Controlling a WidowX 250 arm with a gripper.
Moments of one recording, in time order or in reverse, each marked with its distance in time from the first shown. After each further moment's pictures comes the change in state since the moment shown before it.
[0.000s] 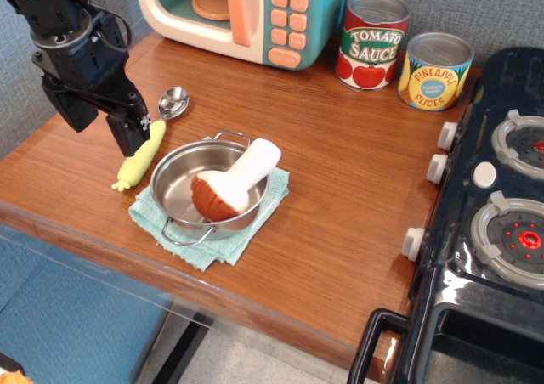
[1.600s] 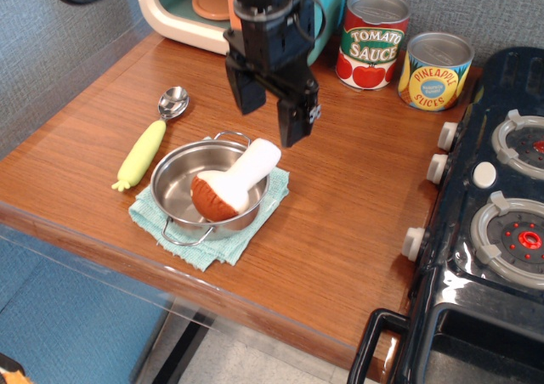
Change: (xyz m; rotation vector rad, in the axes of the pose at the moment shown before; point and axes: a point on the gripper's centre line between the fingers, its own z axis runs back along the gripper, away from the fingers) arm 0.079 -0.118 -0.010 -0.137 0.058 -0.317
